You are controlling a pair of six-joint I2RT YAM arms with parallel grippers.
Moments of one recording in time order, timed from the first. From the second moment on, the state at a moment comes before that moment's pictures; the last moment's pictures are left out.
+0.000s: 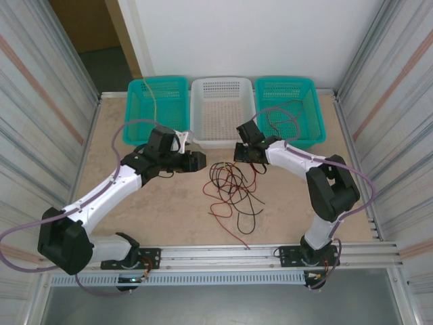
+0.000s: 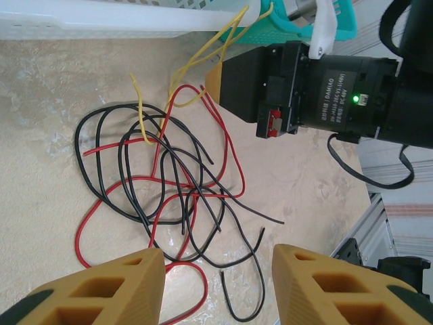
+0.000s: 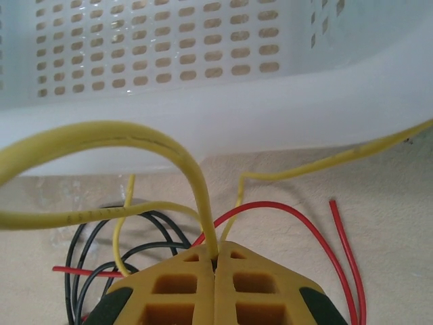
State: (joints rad) left arm -0.54 1.27 0.97 -0.43 0.45 -0.55; right arm 0.58 1.73 1.17 -0.45 0.08 0.61
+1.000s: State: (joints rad) left arm -0.53 1.34 1.03 -0.09 0.59 -0.72; right arm 0.85 1.30 1.38 -0.66 0.29 0.48
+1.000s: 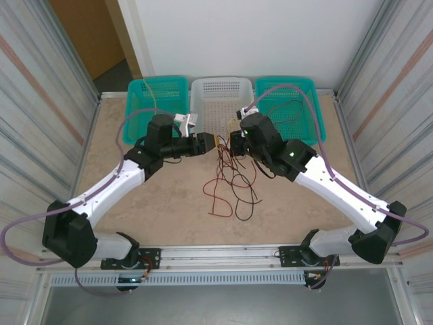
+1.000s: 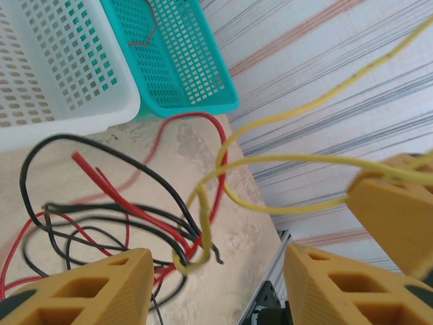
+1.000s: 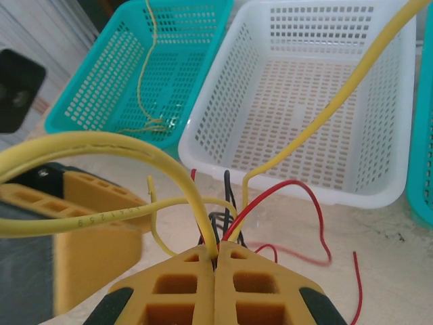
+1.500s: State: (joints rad) left arm -0.48 1.34 0.87 0.21 0.52 -0.86; right arm 0.65 1.20 1.27 -0.66 0.22 0.59
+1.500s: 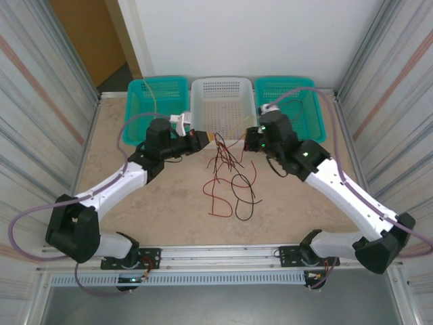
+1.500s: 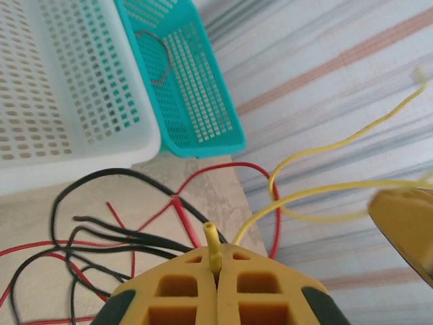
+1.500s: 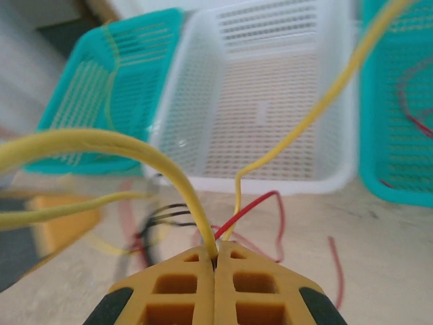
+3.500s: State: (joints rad) left arm -0.63 1.29 1.26 -0.35 0.48 0.06; right arm 0.76 1.35 1.58 -0.92 0.01 0.36
